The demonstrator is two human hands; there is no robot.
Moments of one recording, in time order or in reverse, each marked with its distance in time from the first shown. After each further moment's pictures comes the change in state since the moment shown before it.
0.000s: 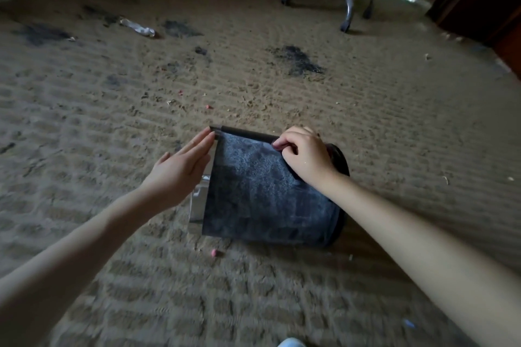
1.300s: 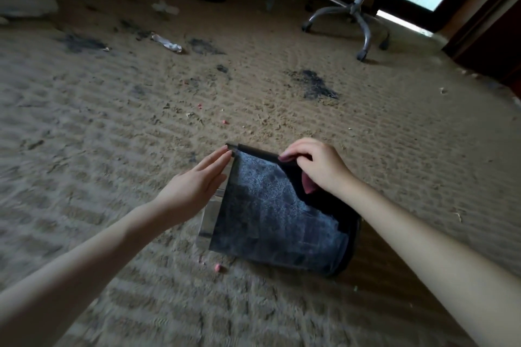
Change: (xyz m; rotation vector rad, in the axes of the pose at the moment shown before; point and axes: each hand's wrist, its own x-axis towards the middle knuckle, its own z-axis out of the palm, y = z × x) left_hand -0.006 0.004 -0.004 0.022 -0.026 0.049; right_hand 0.024 -0.025 -0.029 0.045 -0.219 -0.019
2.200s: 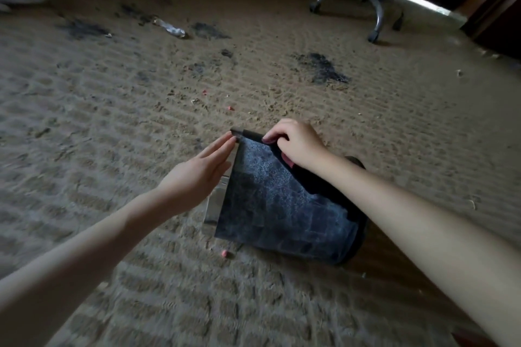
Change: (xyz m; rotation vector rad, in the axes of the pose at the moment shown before) left_hand -0.003 0.002 0.000 -0.002 -0.017 -0.020; right_hand 0.035 -0.009 0.036 -0.090 -0.088 -0.020
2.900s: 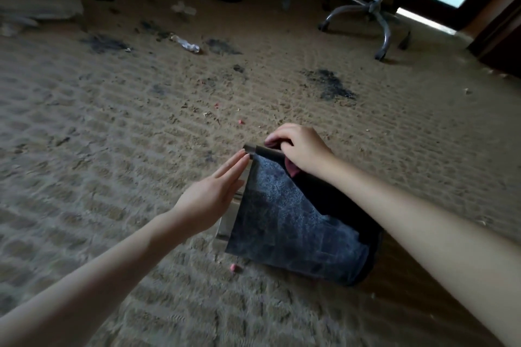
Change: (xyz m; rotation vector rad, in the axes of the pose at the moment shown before) left_hand -0.008 -0.006 0.010 -0.013 0.032 0.028; right_hand 0.018 -0.016 -0.006 0.002 0.009 -0.110
